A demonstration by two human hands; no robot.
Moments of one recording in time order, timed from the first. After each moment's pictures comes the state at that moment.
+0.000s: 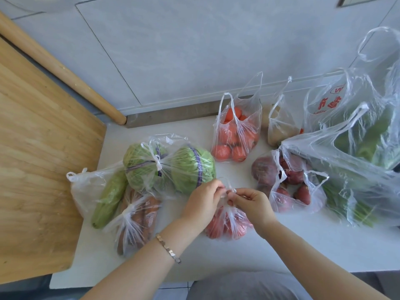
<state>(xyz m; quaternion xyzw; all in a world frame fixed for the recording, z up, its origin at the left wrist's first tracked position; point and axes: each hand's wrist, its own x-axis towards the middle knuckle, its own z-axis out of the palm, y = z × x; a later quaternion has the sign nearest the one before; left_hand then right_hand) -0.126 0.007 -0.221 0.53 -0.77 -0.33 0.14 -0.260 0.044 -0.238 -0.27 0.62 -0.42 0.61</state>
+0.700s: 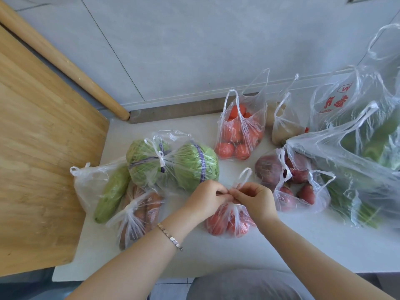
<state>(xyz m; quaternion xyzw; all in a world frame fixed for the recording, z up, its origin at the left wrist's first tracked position) -0.125 -0.002 -0.220 0.54 -0.71 -0.45 0.07 -0.256 0.040 -0.241 -0.27 0.64 -0.45 0.55</state>
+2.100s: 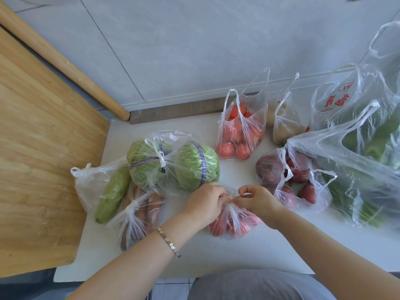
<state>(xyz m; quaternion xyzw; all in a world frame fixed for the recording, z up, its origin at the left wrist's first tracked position) -0.121 0.005 -0.224 0.52 -0.78 -0.33 0.04 -0.275 0.032 -0.238 -0.32 0.62 -0.28 0.66</state>
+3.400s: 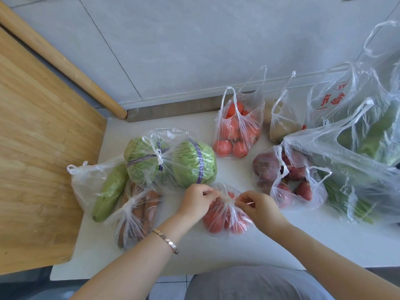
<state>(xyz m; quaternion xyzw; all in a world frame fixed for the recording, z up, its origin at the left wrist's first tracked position) -0.111 0.008 -0.246 0.62 -0.62 -0.46 0.15 -0.278 0.059 -0.252 -0.55 0.67 -0.23 0.43</state>
